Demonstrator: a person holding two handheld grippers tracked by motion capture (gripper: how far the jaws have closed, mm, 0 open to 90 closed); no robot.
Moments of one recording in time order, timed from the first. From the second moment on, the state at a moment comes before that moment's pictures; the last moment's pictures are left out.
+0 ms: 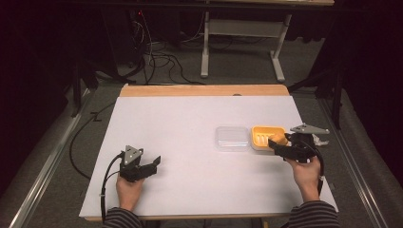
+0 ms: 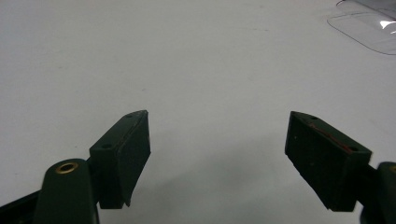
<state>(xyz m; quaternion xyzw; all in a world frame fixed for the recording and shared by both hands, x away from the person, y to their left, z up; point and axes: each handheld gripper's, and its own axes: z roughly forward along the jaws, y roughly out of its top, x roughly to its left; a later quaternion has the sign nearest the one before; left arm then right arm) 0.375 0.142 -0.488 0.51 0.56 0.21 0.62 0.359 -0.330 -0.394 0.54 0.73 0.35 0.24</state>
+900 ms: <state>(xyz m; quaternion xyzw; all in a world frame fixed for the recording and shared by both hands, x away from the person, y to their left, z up) 0.375 0.142 -0.488 0.51 0.56 0.21 0.62 0.401 -0.334 -0.414 0.56 0.73 0.32 0.21</state>
